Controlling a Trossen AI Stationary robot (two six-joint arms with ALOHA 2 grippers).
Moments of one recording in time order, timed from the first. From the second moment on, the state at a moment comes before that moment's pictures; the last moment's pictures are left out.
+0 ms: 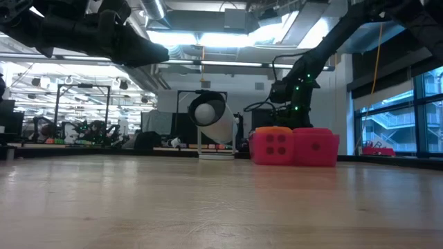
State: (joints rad) left arm 0.16 0.84 0.28 0.56 -0.11 0.14; right arm -0.87 2.01 1.40 -0.74 -0.03 -0.28
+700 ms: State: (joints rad) left arm 0.16 0.84 0.28 0.54 -0.11 0.14; right arm -0.87 2.01 1.40 -0.74 -0.03 -0.28
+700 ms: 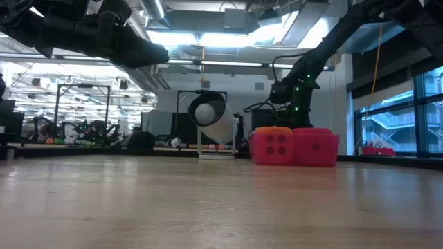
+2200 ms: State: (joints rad) left arm 0.16 0.84 0.28 0.54 -0.11 0.11; right arm -0.87 2.01 1.57 -0.97 -0.04 -0.24
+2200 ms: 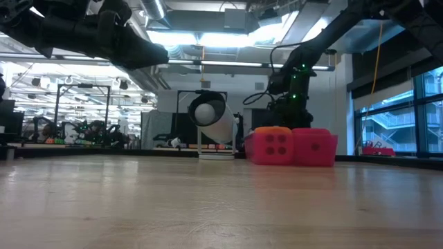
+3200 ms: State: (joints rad) left arm 0.16 0.18 0.28 0.25 0.06 -0.10; right arm -0.65 1.45 1.57 -1.06 -0.41 -0.32
